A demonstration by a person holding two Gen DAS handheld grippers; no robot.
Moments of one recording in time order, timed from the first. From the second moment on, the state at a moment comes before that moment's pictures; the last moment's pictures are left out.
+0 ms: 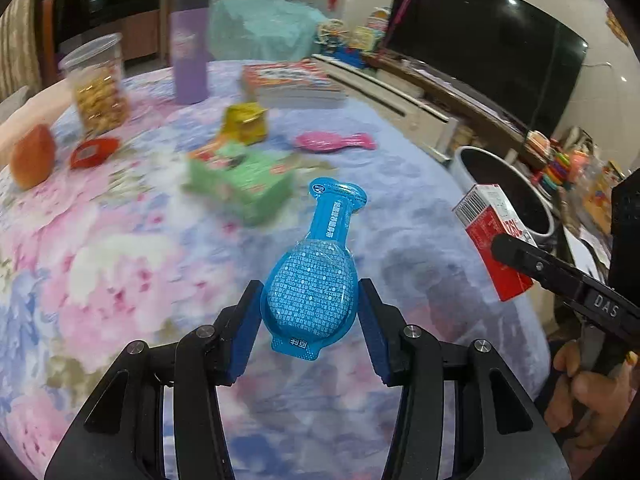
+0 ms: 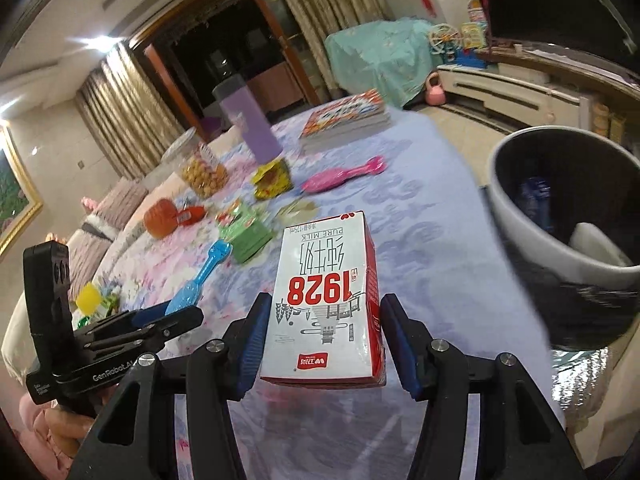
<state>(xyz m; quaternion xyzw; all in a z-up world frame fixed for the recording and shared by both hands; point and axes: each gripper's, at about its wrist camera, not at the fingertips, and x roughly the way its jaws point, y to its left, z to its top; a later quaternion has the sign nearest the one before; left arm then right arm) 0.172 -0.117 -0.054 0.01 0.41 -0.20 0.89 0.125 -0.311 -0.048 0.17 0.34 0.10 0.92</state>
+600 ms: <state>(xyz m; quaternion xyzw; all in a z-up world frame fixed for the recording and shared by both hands) 0.174 -0.230 -0.037 0.05 0.41 -0.29 0.86 0.105 -0.415 -0.029 0.20 0.31 0.02 0.93</state>
